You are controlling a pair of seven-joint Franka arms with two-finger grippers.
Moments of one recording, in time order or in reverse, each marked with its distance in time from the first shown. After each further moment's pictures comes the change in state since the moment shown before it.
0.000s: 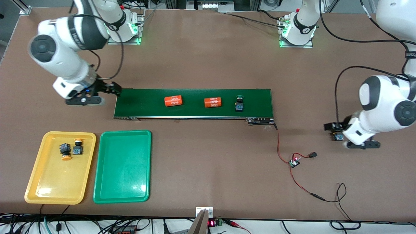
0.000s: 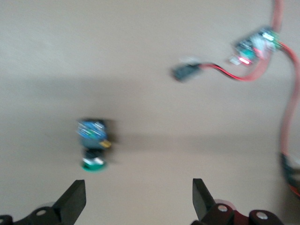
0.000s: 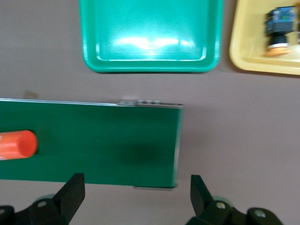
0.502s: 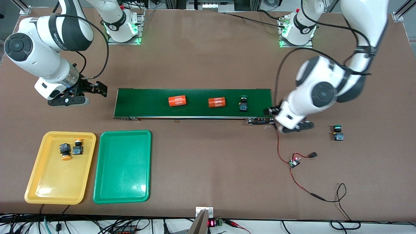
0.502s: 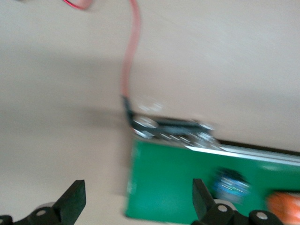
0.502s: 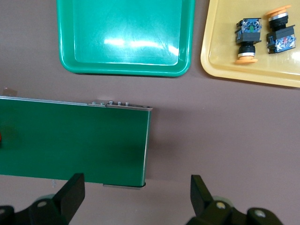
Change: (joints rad) left arm -0.025 -0.044 -0.375 -0.010 0.000 -0.168 -0.522; right arm -0.134 -0.028 -0.003 0.011 -0.006 -0.039 -0.177
